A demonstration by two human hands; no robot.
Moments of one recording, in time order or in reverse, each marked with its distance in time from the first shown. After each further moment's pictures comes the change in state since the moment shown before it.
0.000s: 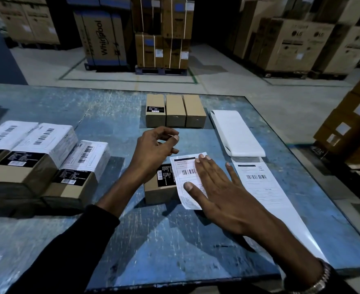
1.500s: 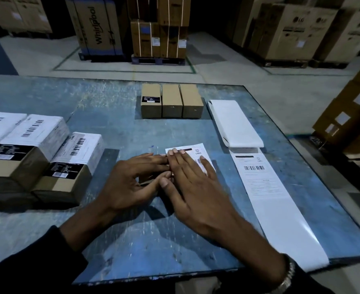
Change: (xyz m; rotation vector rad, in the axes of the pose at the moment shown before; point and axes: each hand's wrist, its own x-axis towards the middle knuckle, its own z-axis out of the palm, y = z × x) left_hand -0.068 -0.041 -0.044 0.345 -0.190 0.658; right_hand 0.012 -0.036 0.033 0.038 0.298 -0.110
